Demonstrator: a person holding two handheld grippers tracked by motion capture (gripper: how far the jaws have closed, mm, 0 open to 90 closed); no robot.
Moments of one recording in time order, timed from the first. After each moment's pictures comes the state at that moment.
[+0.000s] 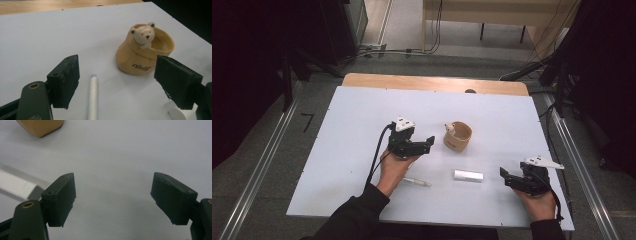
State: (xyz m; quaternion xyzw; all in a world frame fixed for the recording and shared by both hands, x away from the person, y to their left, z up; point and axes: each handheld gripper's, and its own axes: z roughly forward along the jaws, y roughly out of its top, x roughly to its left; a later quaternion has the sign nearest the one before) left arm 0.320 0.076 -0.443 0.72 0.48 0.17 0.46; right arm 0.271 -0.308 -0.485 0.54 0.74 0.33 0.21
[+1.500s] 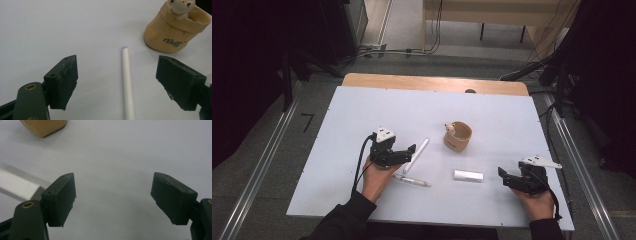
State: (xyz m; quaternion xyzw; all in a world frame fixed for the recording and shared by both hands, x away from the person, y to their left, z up) left arm 0.303 0.118 -0.470 0.72 0.51 0.19 0.44; right arm 0.273 -0.304 -0.485 0.54 0.75 0.33 0.21
